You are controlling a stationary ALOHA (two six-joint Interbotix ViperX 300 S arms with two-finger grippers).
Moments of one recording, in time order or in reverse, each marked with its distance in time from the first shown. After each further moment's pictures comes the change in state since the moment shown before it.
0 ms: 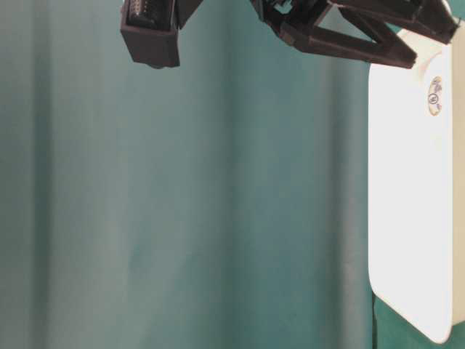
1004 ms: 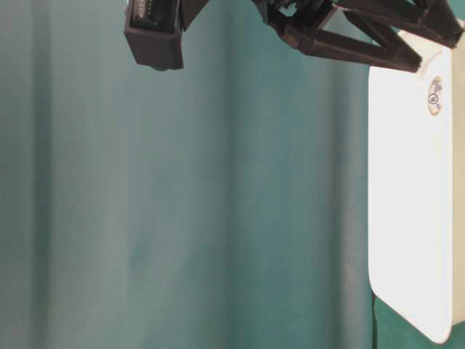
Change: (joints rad) left arm -0.120 0.160 -0.005 0.000 0.000 -0.169; right arm 0.003 0.015 0.000 0.000 -0.025 0.000
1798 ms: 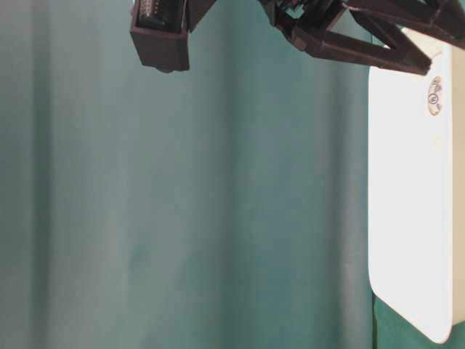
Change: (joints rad) left arm 0.067 0.114 0.048 0.000 0.000 -0.002; right arm 0.011 0.018 0.002 0.000 -0.020 0.002
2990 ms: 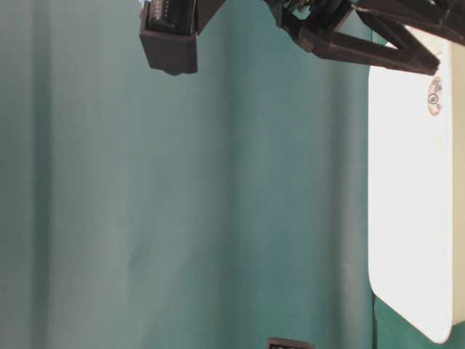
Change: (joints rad) left arm 0.020 0.084 -0.038 0.000 -0.002 0.009; right arm 0.000 0.015 0.000 0.000 -0.006 0.002
